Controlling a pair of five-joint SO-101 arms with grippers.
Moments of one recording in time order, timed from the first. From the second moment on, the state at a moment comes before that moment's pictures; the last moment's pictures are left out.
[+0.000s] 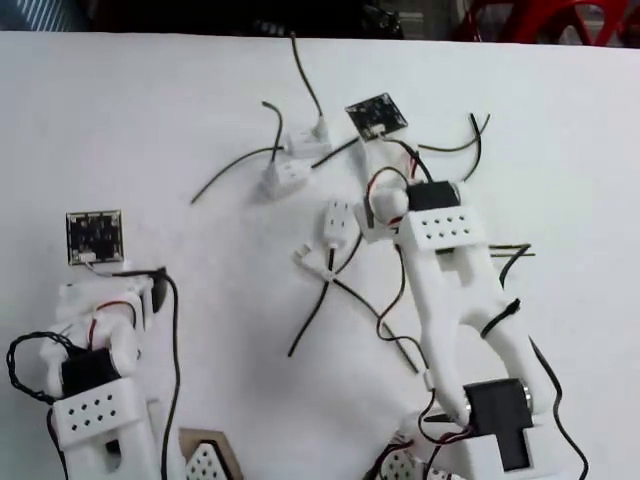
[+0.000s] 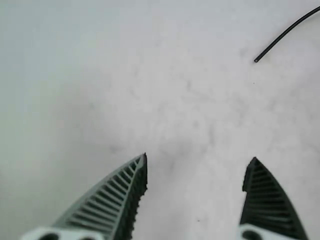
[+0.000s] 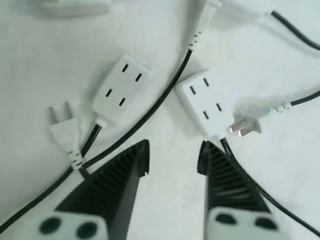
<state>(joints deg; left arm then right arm) -26.8 -72.2 82.9 43.8 -15.6 -12.2 -9.8 24.4 56.4 15.6</state>
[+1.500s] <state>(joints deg) -26.8 -72.2 82.9 43.8 -15.6 3.7 29.0 -11.9 64.4 -28.4</state>
